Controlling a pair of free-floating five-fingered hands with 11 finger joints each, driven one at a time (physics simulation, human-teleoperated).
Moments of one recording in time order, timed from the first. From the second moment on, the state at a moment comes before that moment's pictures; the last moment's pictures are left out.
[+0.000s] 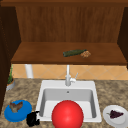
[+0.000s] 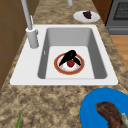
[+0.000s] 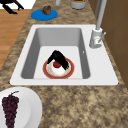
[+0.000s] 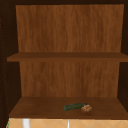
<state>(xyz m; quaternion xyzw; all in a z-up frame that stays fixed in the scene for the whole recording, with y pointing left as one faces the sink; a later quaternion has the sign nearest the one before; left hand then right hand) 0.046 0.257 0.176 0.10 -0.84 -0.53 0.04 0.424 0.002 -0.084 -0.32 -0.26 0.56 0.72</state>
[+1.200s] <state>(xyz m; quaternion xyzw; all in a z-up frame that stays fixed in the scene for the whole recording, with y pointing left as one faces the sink) 0.046 0.257 0.176 0.10 -0.84 -0.53 0.04 0.429 0.012 -0.043 -0.43 -0.31 0.51 0.68</state>
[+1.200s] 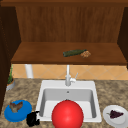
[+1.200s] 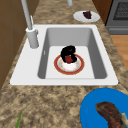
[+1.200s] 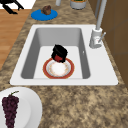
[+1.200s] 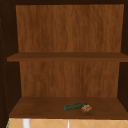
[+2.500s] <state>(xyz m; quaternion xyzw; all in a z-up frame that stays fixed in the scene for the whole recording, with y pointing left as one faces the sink) 0.046 0.257 0.176 0.10 -0.84 -0.53 0.04 0.372 0.042 0.078 -0.46 -0.34 0.49 0.66</state>
